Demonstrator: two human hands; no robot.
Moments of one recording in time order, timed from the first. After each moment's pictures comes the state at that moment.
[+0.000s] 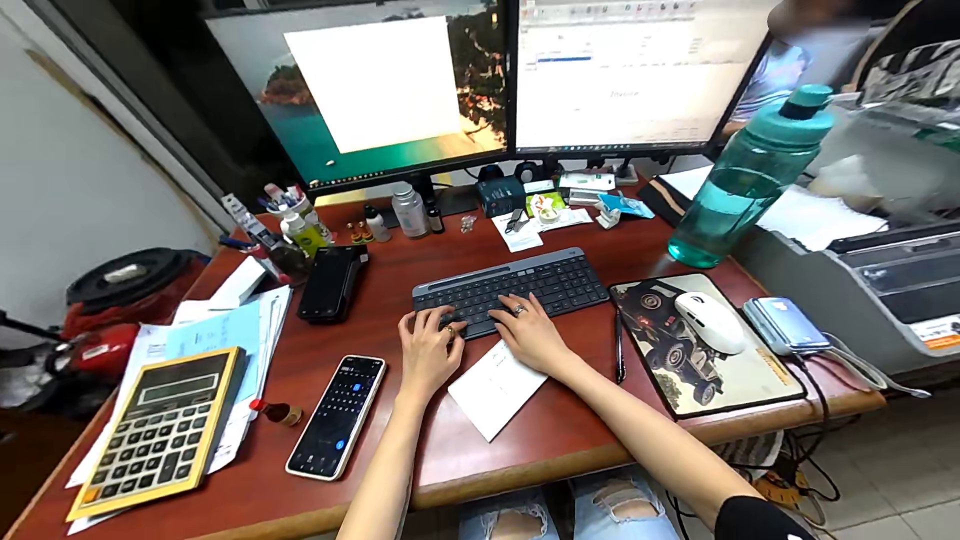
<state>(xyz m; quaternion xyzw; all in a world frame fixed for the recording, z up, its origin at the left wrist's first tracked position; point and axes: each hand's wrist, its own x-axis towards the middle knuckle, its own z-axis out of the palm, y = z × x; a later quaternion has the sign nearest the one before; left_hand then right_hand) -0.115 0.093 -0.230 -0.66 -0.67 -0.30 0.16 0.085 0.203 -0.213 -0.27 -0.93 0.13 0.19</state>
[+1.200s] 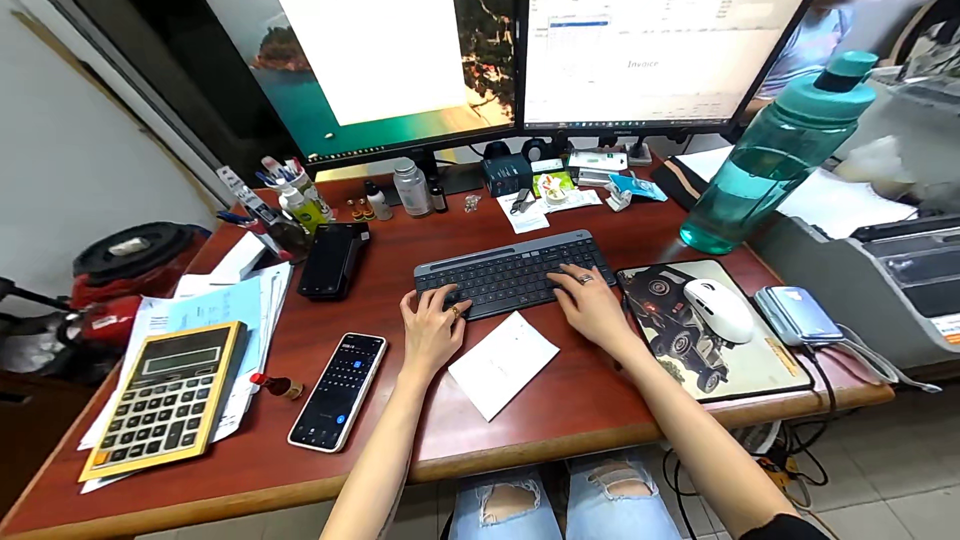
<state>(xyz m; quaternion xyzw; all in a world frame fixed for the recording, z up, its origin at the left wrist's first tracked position) -0.112 0.093 -0.233 -0.67 -0.67 -0.28 0.18 0.160 0.225 -0.194 -0.33 -0.90 0.09 0.28</state>
